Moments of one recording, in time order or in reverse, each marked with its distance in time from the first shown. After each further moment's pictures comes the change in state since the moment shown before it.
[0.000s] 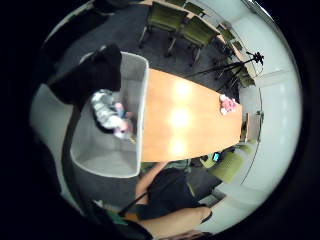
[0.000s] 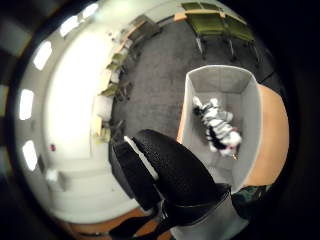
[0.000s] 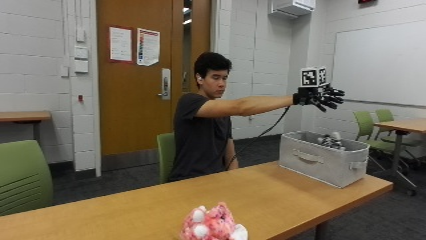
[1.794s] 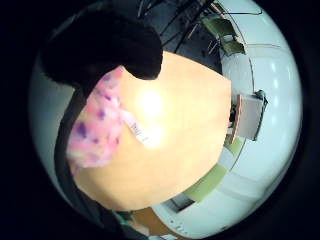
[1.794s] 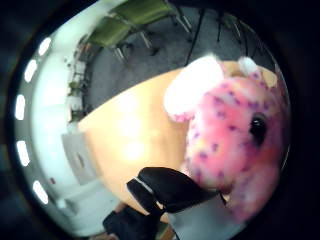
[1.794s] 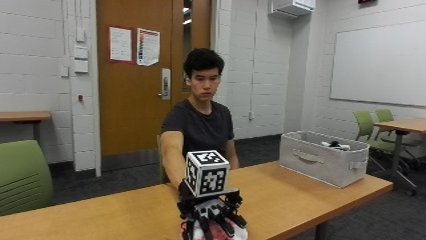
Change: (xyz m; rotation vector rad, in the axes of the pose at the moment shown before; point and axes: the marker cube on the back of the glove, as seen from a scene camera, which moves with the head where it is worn) arm 0.667 -0.005 0.162 -0.199 0.181 0.294
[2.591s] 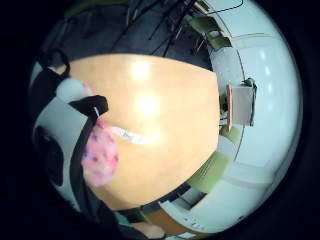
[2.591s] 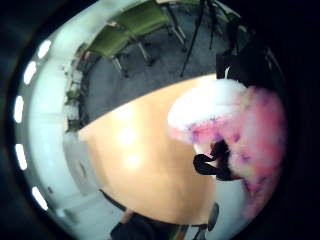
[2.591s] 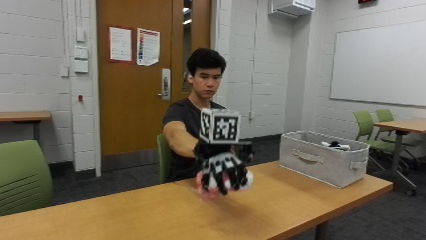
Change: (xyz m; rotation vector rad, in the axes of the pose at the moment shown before) arm -0.049 0.044 -0.102 0.151 0.006 0.089
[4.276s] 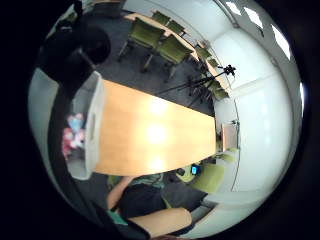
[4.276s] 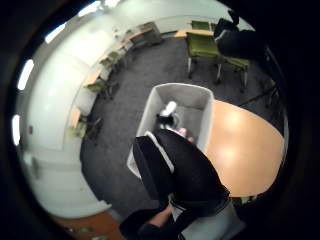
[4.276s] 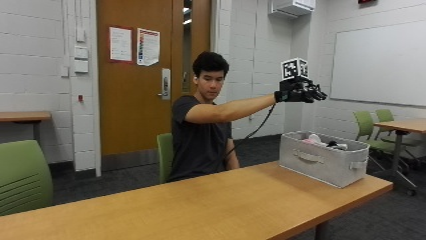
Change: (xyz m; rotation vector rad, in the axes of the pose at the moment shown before) arm -0.489 0.282 -0.215 0.244 -0.055 -0.540
